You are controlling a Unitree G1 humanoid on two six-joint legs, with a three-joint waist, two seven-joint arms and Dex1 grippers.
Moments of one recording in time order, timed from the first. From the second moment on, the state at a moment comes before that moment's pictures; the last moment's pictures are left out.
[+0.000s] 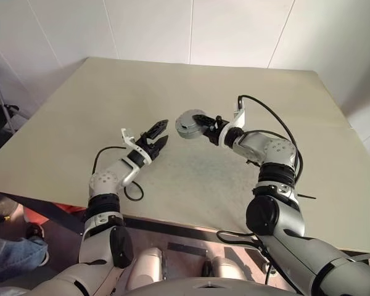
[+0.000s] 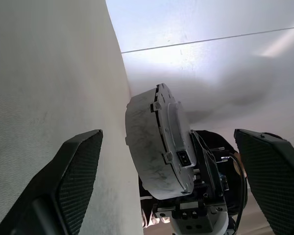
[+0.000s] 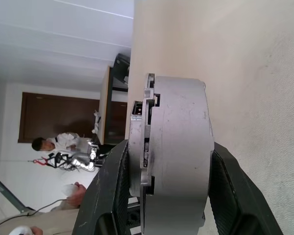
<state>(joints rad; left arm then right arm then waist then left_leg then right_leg) -0.59 0.00 0.59 0.52 -1.03 0.98 -0.43 -0.88 -0.01 -0.71 0.50 0.83 1.21 0.05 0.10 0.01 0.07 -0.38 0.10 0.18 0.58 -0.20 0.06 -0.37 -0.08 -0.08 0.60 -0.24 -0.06</state>
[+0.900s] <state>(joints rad) -0.69 -0.03 0.58 0.61 -1.13 1.06 -0.45 -0.84 0.04 -0.64 0.34 0.98 1.32 0.02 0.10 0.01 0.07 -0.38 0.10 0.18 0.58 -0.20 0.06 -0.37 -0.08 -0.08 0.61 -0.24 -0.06</state>
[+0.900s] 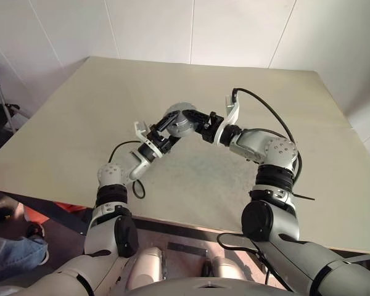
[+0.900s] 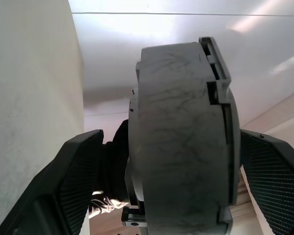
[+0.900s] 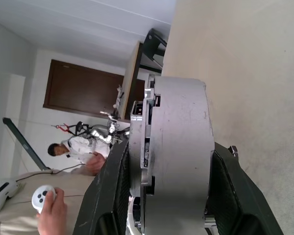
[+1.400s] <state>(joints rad) -0.69 -0.02 0.57 0.62 -1.14 1.03 -0.48 -0.84 0.03 -0.61 0.34 0.99 1.29 0.02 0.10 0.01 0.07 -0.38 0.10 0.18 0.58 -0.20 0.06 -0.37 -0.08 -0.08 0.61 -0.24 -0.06</state>
